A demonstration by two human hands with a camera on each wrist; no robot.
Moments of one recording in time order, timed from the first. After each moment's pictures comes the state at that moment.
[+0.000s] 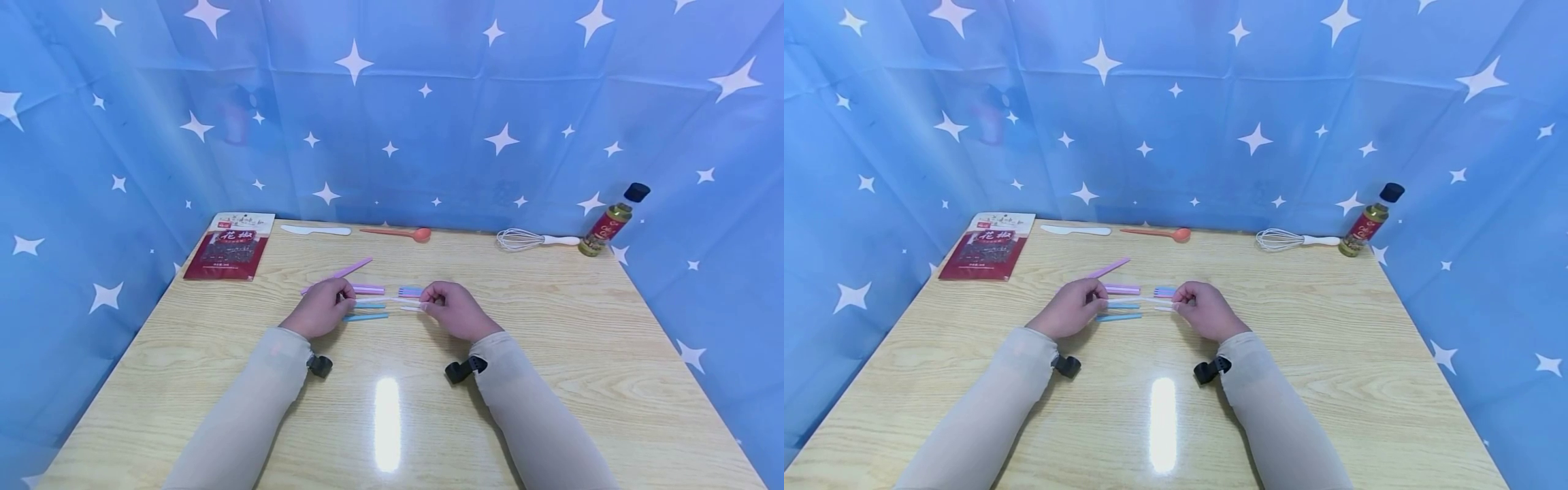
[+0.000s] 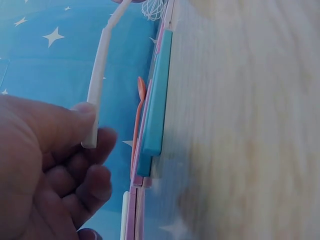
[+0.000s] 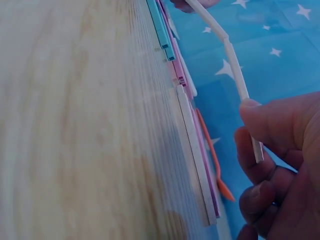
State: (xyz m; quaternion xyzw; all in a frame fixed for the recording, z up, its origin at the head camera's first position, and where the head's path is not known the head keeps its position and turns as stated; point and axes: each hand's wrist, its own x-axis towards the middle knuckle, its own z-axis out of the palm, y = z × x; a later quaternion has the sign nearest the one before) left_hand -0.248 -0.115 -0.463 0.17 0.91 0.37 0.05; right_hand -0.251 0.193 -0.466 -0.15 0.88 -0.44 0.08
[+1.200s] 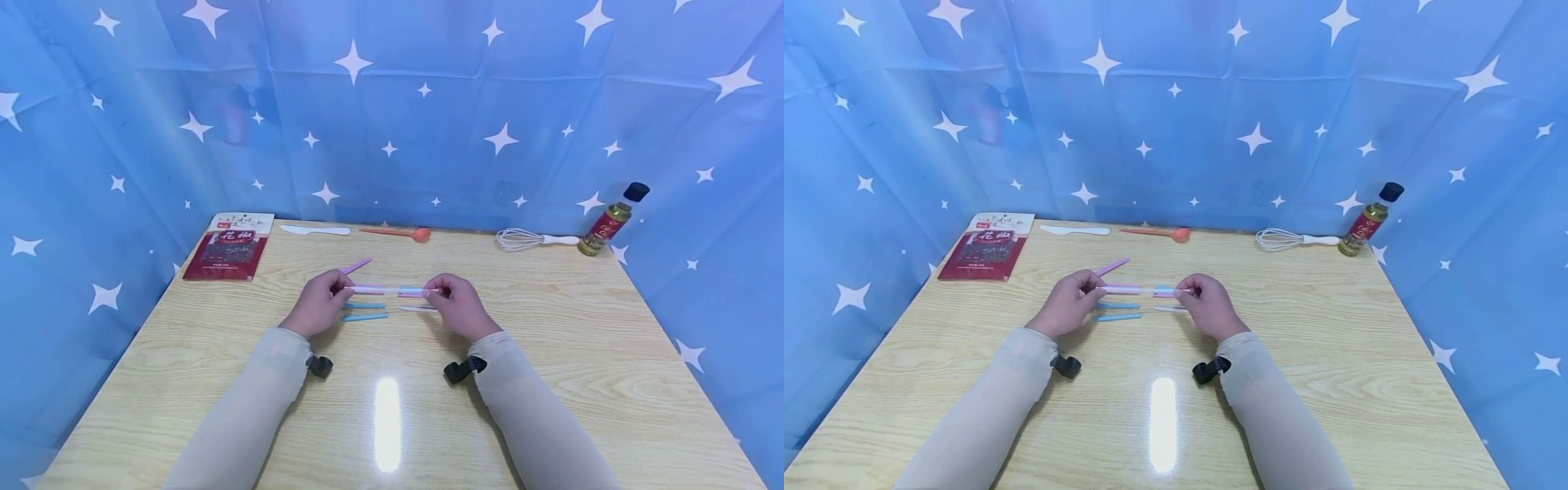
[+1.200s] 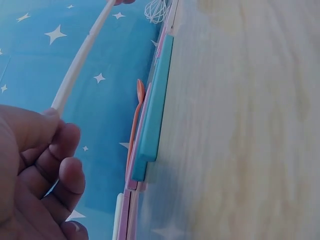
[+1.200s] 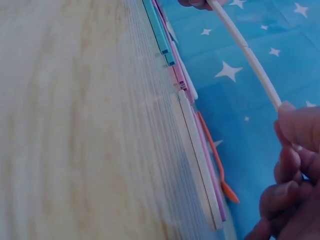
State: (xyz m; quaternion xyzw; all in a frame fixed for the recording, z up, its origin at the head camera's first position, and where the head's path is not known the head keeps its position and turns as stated) left_hand -0.249 -0.116 -0.463 0.12 0.87 0.48 0.01; right_hand -0.252 0.193 -0.466 -0.10 0.86 -0.51 0.02
